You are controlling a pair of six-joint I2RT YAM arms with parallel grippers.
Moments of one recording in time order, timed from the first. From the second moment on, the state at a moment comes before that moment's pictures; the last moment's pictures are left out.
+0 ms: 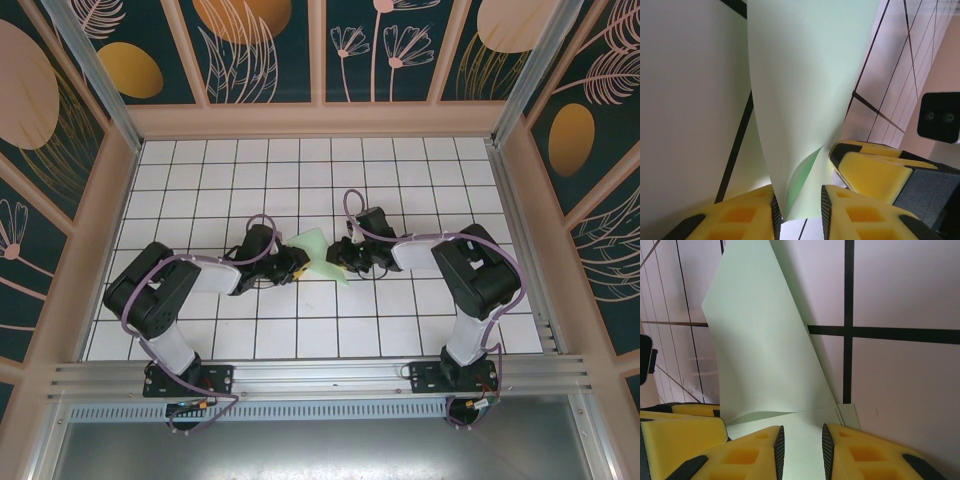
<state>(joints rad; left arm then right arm) -0.58 1.71 0.60 0.40 0.44 -1.31 0.57 1.79 0.80 0.10 -0.51 0.82</state>
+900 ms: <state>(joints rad) -0.58 1.74 0.60 0.49 0.47 -1.34 0.68 1.45 0.57 0.26 -0.24 0.38</state>
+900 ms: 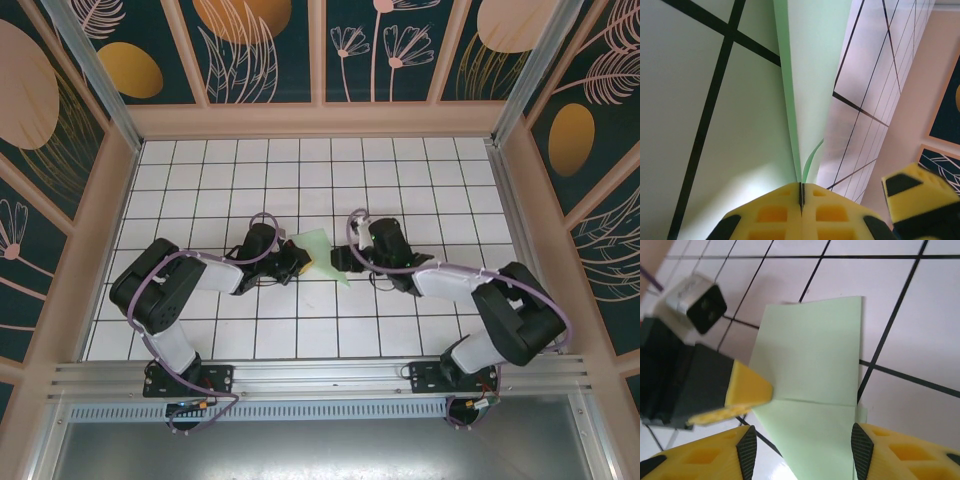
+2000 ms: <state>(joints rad) -0.58 1.74 0.62 0.47 0.48 -1.34 0.89 1.70 0.52 0.54 0.06 -0.15</state>
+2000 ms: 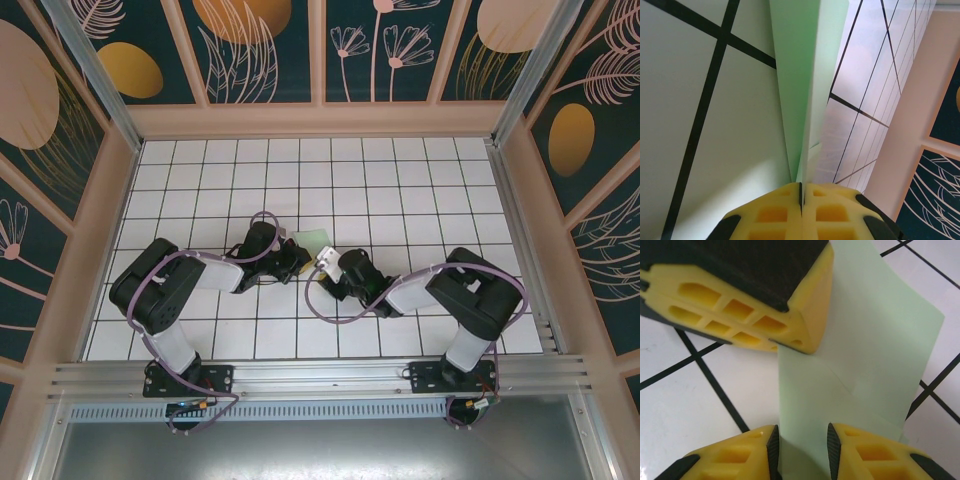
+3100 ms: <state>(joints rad) -0.53 1.51 0.72 0.12 0.28 -1.18 0.81 1.66 0.54 0.56 -0.07 -0.09</state>
